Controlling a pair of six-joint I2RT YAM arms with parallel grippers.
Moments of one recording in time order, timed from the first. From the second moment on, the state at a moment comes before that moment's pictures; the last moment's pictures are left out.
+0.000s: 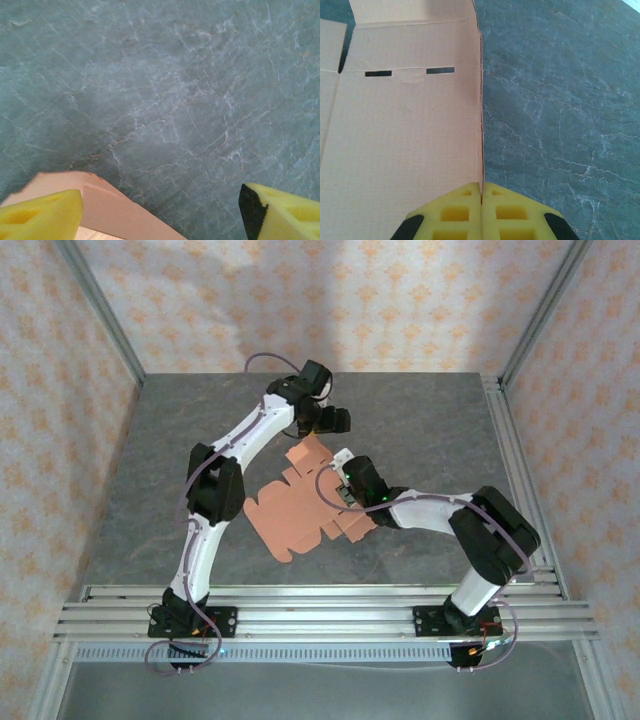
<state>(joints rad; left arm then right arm) -0.46 2.29 2.19 -0.96 0.21 -0.48 0.72 1.65 0.79 0.16 0.30 -0.15</state>
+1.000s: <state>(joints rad) -0.49 2.30 2.14 -1.03 0.23 -0.45 0.70 1.68 0.82 0.13 0.26 -0.13</state>
